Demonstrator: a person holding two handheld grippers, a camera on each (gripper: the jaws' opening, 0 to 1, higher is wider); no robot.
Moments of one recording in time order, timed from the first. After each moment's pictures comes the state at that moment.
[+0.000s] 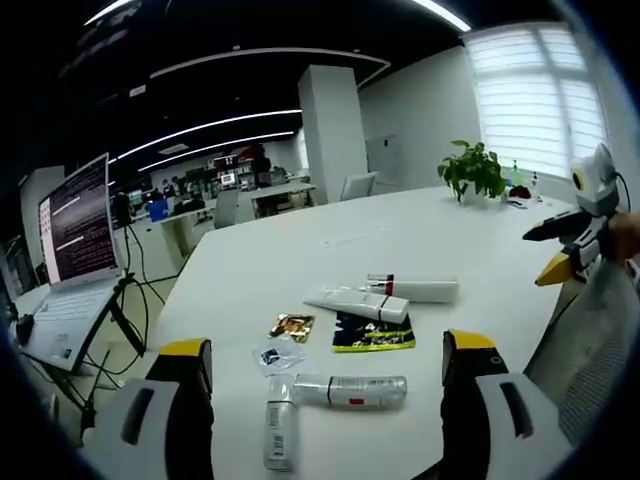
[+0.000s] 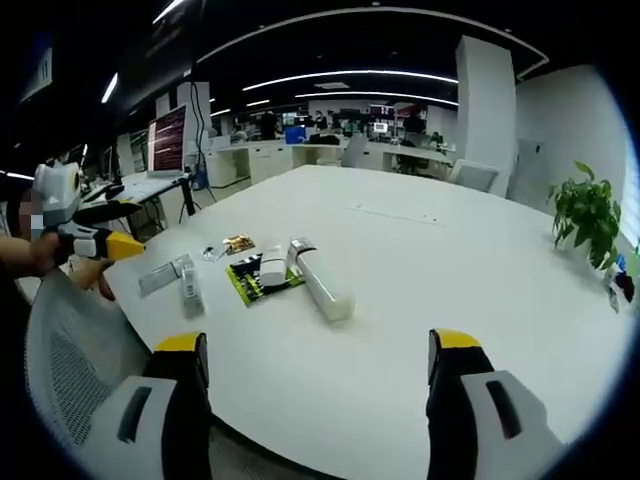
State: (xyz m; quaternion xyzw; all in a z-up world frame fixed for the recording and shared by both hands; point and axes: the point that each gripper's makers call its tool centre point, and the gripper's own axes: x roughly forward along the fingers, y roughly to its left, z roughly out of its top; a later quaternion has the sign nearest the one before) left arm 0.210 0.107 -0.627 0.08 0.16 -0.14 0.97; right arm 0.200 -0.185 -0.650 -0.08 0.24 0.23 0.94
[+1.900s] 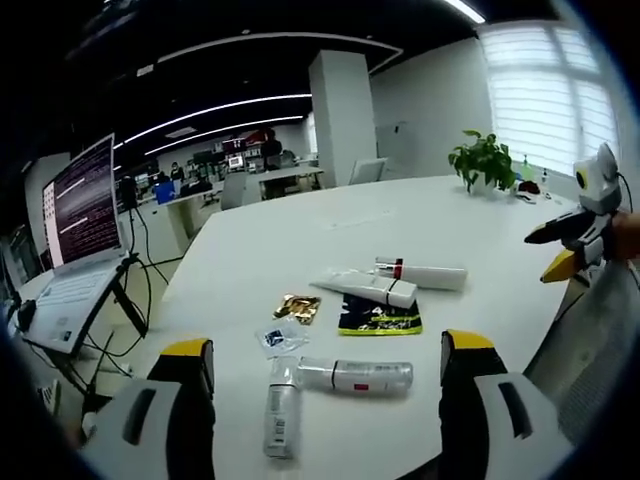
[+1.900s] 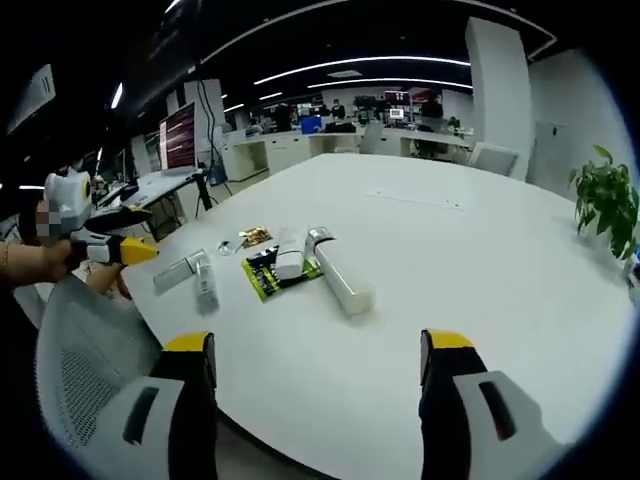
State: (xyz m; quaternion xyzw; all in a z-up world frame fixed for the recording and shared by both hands) left arm 0.210 0.115 -0.643 0.07 0.20 -0.12 0.97; right arm 0.208 -0.174 -0.665 -0.06 0.28 0.27 0.92
